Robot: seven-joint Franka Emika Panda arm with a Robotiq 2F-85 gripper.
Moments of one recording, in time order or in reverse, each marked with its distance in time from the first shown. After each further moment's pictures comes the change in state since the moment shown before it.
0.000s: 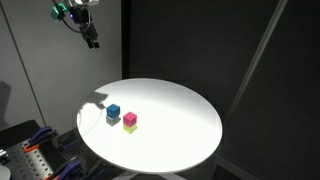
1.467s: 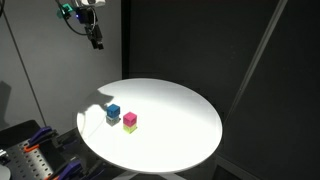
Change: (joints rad) arm 0.098 0.016 -0.157 0.004 0.010 0.000 -0.004
